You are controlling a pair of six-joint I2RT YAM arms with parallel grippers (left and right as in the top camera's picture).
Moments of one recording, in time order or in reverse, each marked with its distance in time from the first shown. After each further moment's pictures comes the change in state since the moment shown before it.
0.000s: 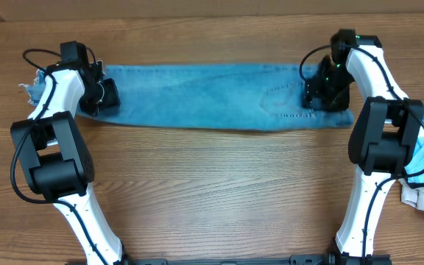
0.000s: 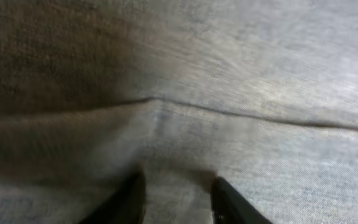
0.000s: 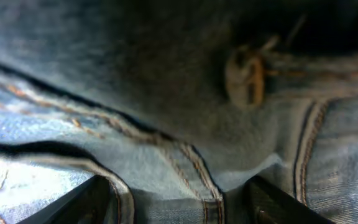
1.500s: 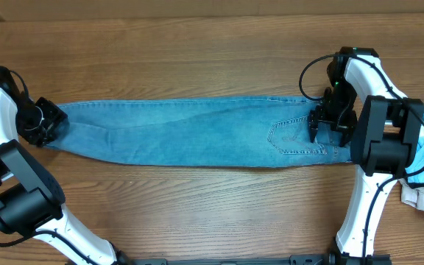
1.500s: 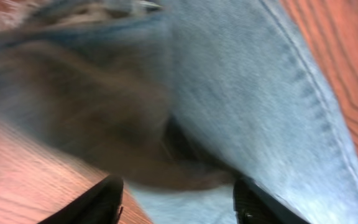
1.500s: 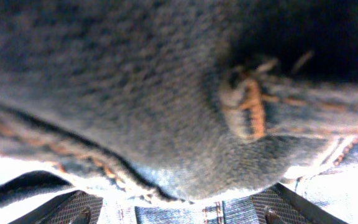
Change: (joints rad) left arm 0.328 -0.179 -0.025 -0.253 0.021 -0.303; right arm -0.010 -0.005 -0.122 -0.212 0.105 0.029
